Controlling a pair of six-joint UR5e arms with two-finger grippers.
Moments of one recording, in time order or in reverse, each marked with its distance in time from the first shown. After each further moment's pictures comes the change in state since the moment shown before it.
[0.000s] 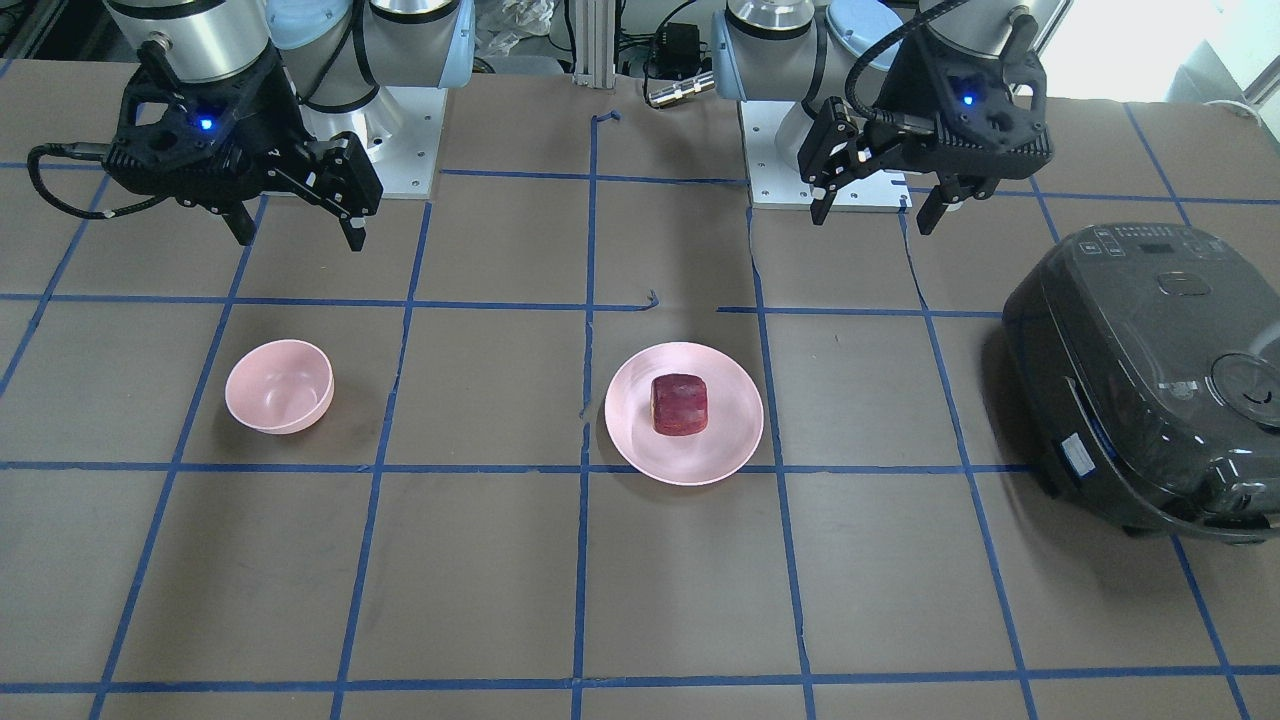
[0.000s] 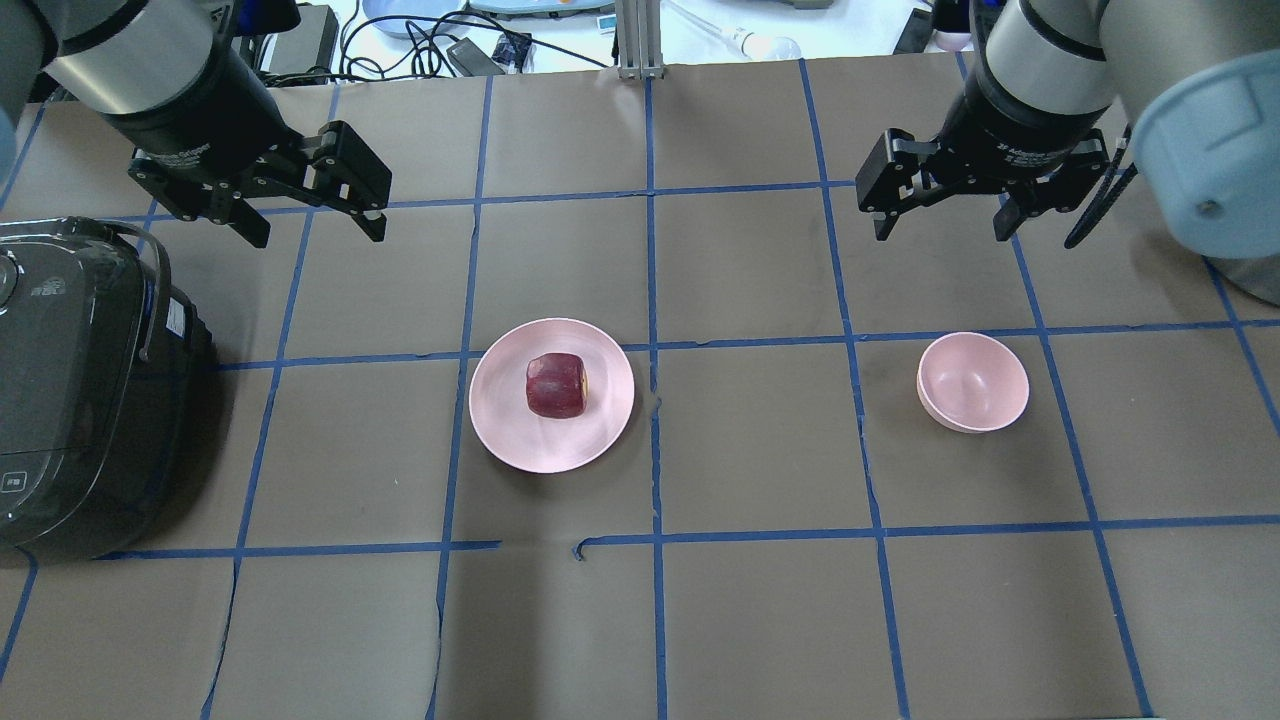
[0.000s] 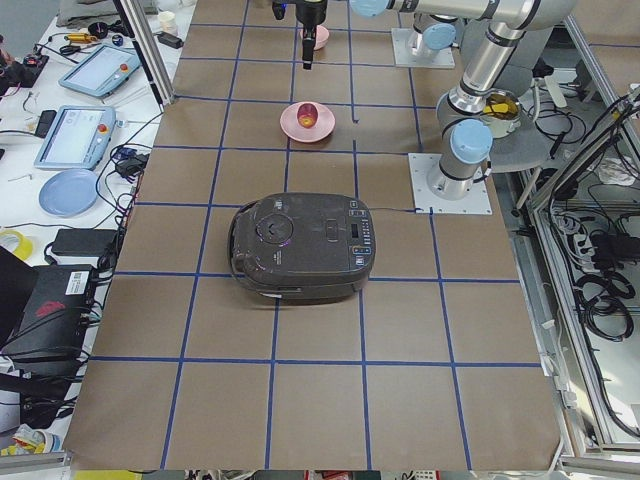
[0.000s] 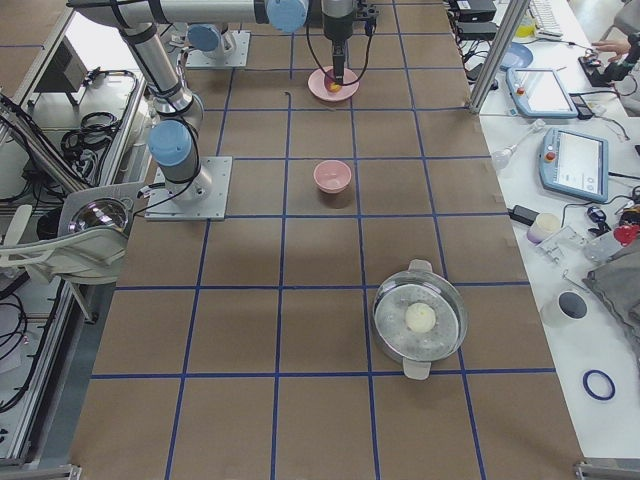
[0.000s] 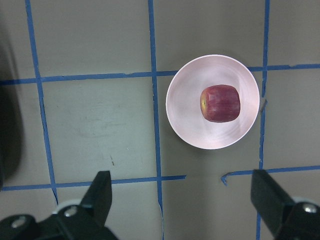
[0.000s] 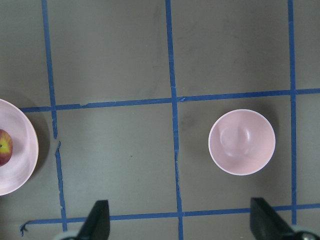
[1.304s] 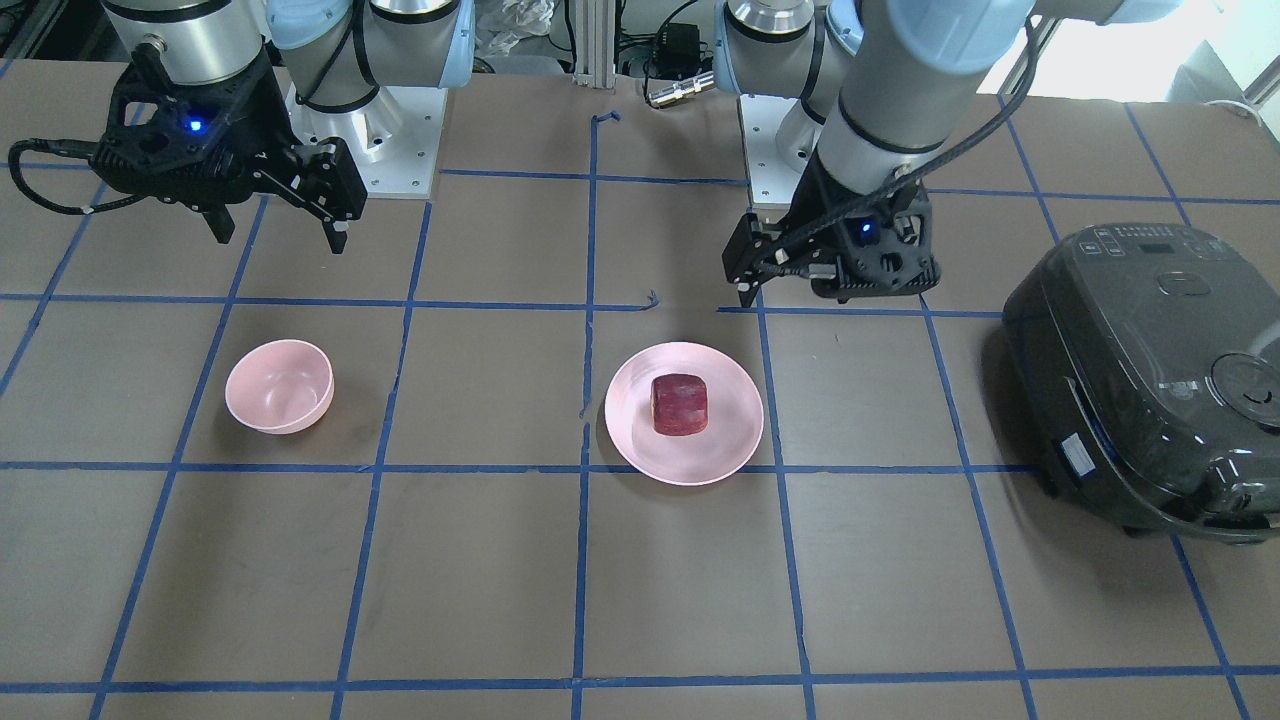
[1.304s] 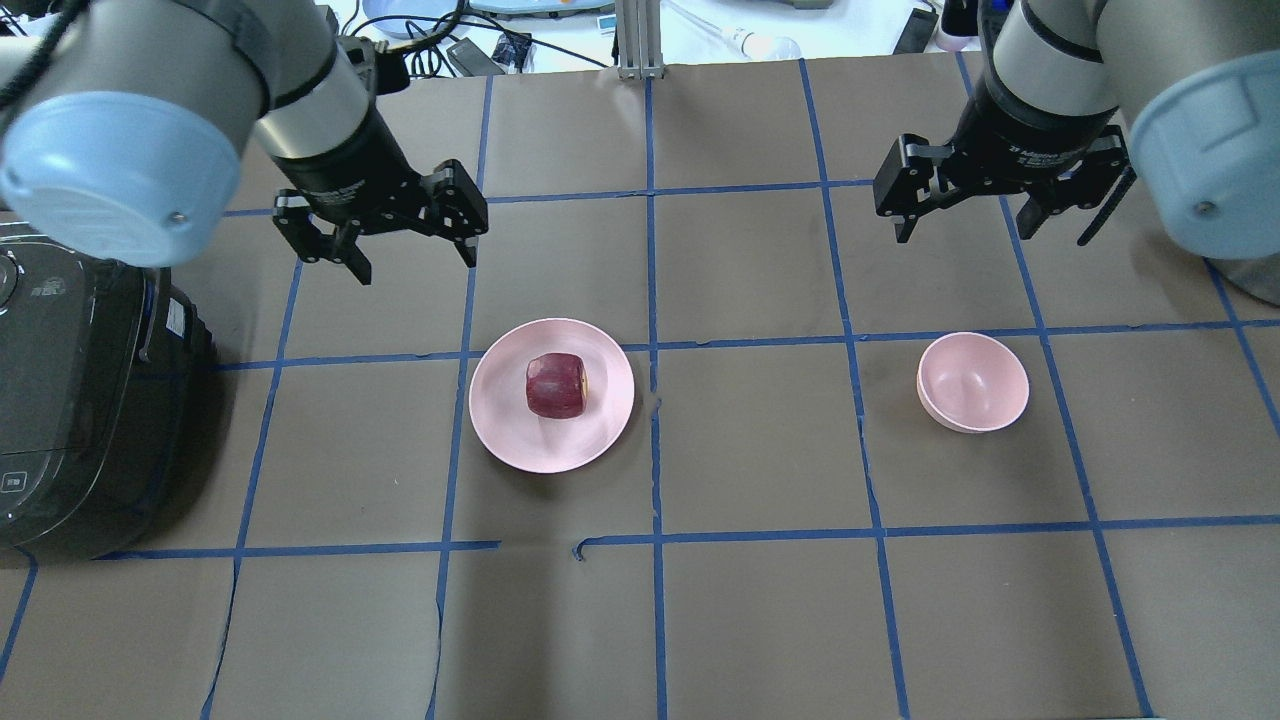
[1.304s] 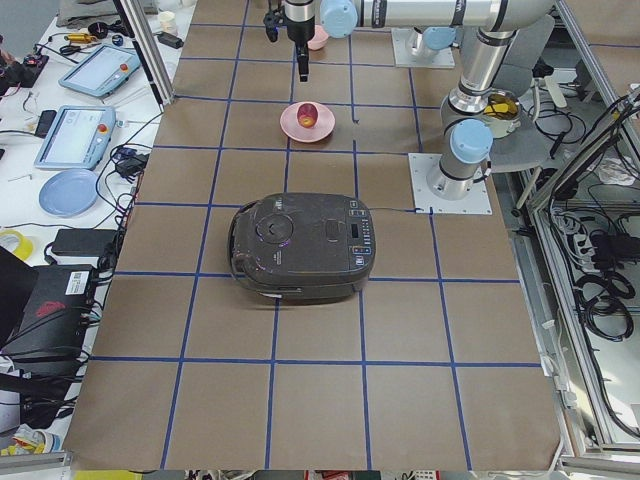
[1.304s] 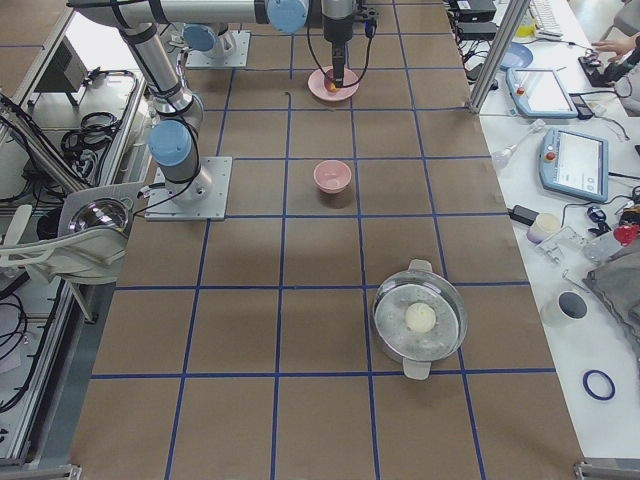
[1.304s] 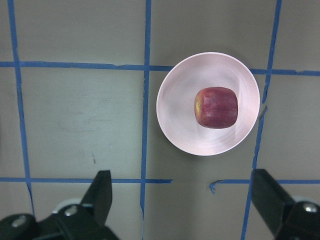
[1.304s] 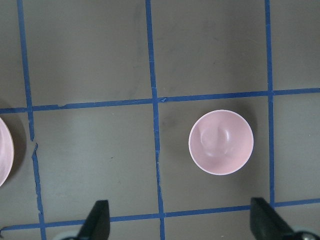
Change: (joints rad) left arm -0.123 -0.163 -0.074 0.146 0.004 -0.277; right arm 0.001 0.003 0.002 -0.003 -0.063 -0.003
